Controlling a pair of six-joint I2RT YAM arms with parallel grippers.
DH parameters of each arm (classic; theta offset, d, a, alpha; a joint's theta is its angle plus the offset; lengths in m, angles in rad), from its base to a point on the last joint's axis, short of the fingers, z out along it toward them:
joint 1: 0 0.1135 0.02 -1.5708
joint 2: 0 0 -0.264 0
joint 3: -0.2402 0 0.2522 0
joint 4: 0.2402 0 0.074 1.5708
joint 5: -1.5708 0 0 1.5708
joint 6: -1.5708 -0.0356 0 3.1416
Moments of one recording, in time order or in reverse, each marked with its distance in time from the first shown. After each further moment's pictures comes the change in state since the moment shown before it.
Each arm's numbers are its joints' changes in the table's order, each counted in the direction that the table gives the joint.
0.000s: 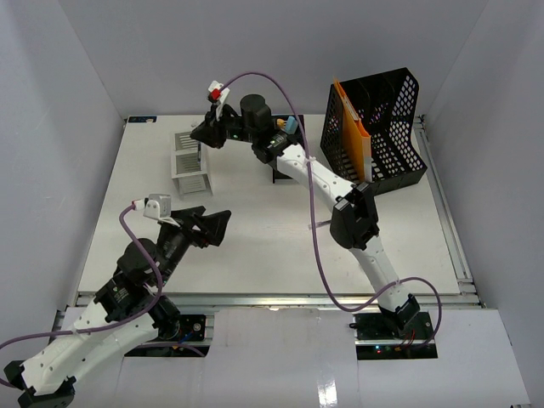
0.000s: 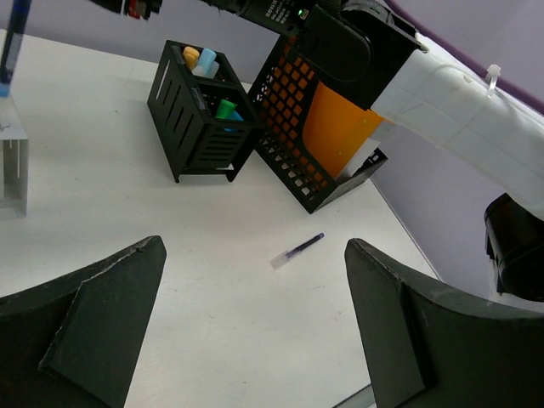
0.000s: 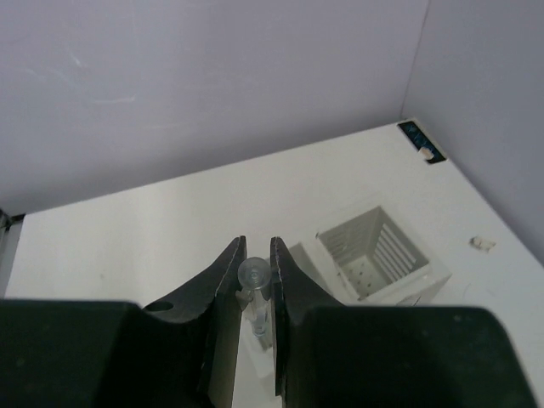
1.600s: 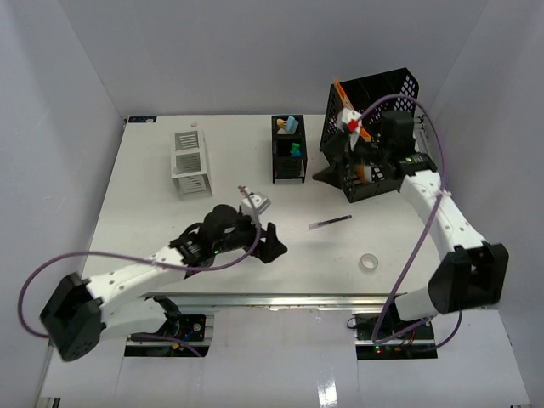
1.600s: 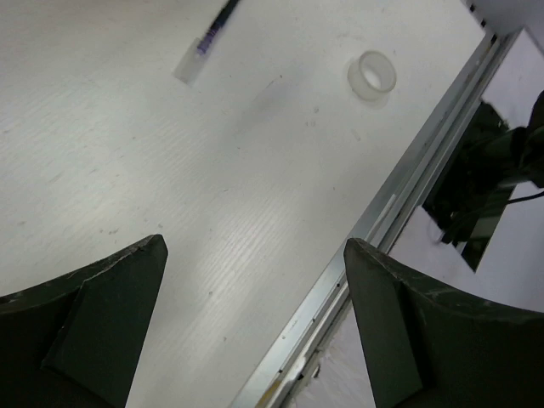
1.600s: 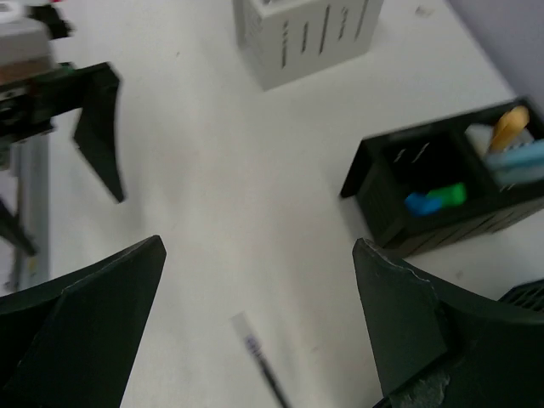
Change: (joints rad) left arm 0.000 0.662 -0.002 -0.210 -0.580 -0.116; right arm -0.525 -0.912 1.020 0.355 0.508 0.524
